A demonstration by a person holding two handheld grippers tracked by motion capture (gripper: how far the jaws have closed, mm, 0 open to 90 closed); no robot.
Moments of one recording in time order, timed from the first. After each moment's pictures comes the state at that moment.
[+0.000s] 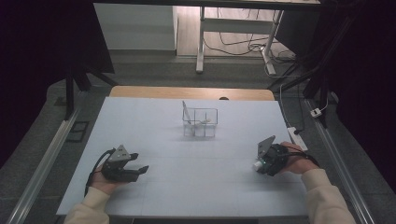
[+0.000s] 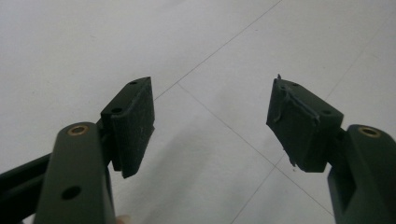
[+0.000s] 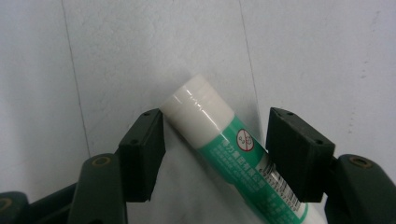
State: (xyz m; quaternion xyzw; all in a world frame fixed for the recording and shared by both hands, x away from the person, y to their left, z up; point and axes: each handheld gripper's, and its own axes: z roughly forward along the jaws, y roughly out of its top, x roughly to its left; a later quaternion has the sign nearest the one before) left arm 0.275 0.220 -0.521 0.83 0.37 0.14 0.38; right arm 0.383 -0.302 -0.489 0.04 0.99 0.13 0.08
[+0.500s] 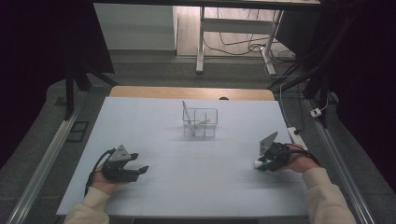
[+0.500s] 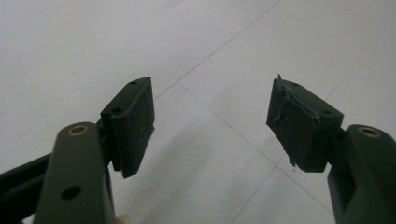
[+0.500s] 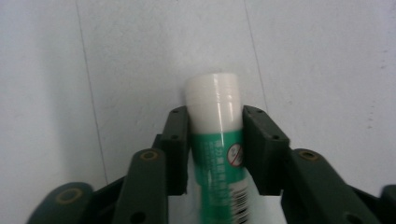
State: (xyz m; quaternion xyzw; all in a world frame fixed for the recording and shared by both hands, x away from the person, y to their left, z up) left arm 0.275 0.221 -0.522 0.83 0.37 0.14 0.38; right arm 0.392 -0.310 -0.489 0.05 0.99 0.15 0.04
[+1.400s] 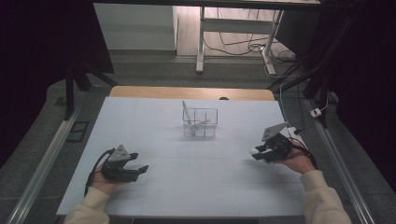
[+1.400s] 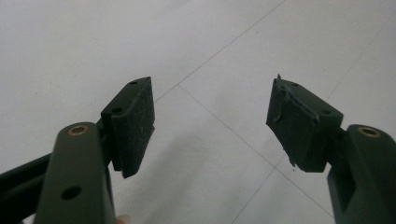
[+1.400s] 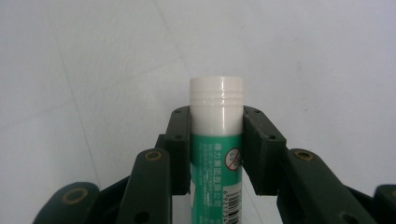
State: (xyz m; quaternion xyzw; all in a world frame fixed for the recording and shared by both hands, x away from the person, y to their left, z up) left arm 0.275 0.221 -0.520 0.83 0.37 0.14 0.39; right arm 0.394 -0.306 -0.460 0.17 0.94 0.27 0.07
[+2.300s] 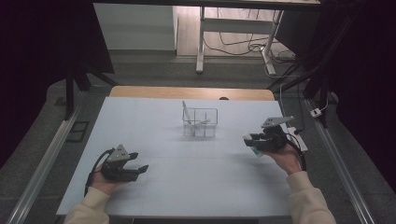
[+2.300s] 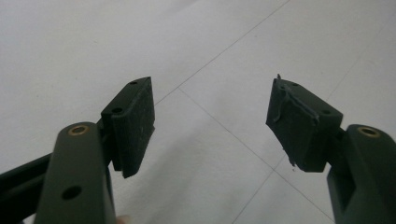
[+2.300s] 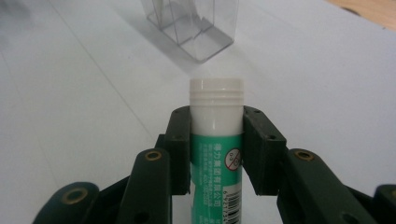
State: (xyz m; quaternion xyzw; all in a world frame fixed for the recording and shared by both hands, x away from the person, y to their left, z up) left arm 0.274 0.221 -0.519 0.83 0.37 0.15 0.39; right arm 0.399 -0.287 -0.448 0.29 0.87 0.39 0.11
